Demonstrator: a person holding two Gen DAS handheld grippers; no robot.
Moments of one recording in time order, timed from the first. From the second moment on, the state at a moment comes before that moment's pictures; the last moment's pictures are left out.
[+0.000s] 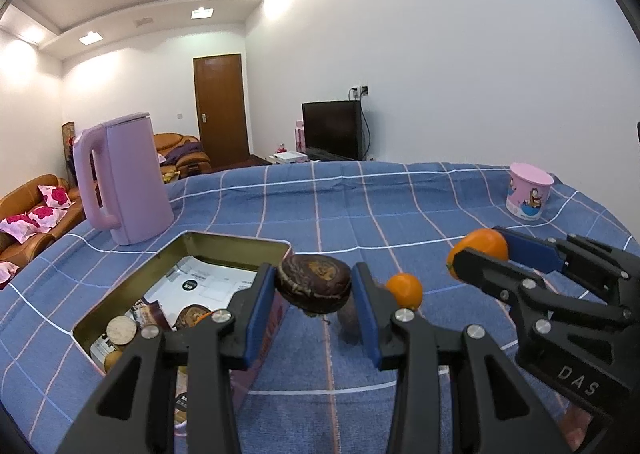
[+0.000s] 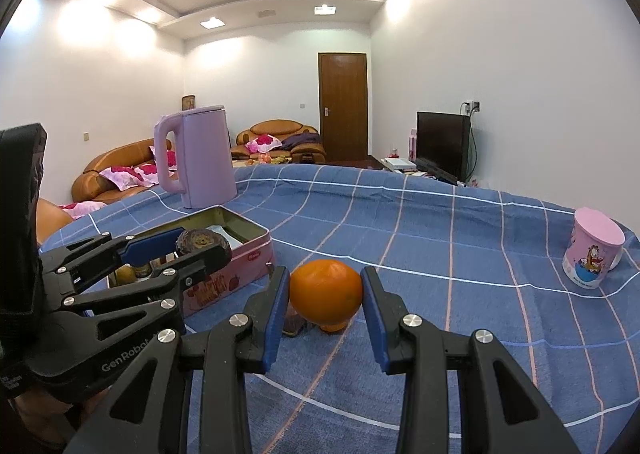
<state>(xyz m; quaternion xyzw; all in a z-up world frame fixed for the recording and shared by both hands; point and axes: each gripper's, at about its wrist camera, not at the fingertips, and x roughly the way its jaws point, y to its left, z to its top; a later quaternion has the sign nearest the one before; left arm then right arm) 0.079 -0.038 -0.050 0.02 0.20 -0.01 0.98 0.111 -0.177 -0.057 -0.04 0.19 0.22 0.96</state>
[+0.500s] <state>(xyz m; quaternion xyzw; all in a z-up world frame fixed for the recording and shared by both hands) 0.070 -0.040 -0.047 0.03 0.18 0.00 0.98 0.102 -0.181 -0.053 -0.03 0.16 0.22 0.96</state>
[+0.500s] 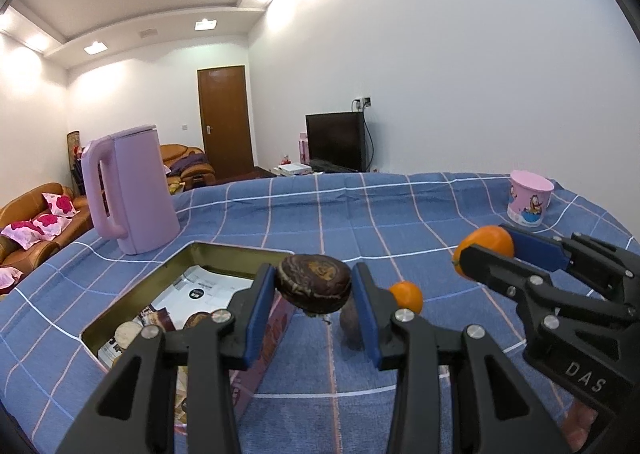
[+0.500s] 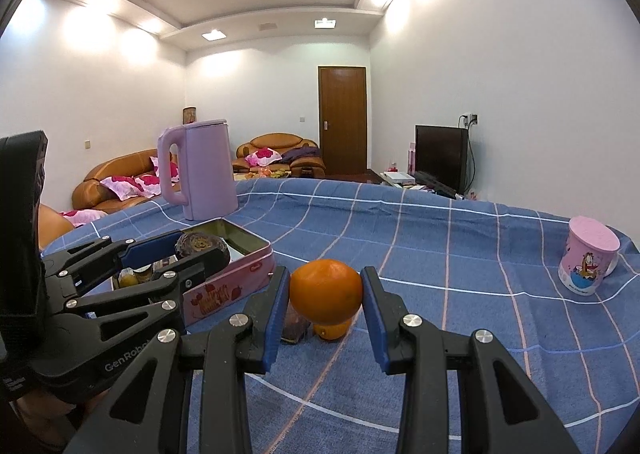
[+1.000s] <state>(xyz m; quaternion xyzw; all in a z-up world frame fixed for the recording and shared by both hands) 0.065 -0.041 -0.045 0.03 0.16 0.00 0.99 0.098 -0.183 -0.051 -0.03 0.14 0.23 0.96</state>
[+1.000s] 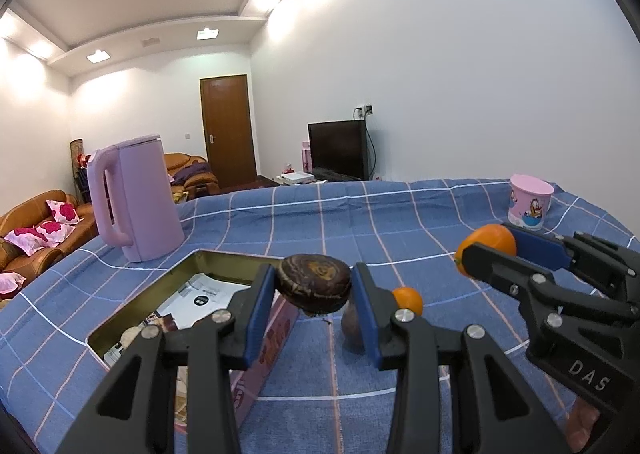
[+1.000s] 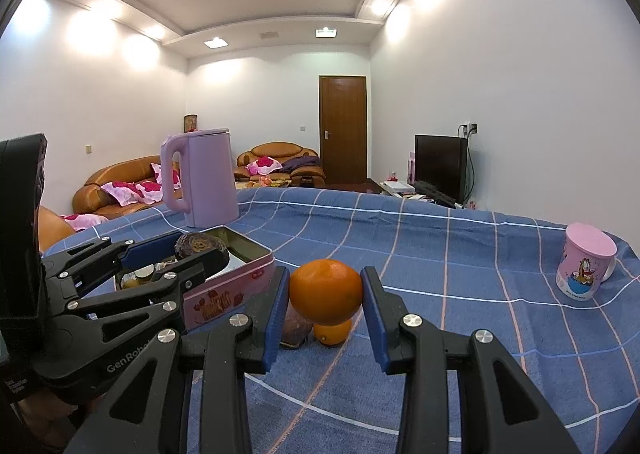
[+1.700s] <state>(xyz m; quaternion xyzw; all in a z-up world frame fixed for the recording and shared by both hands) 0.067 -0.008 -0.043 0.03 0.18 0.03 0.98 0.110 -0.165 -0.052 -0.04 0.17 0.24 0.95</state>
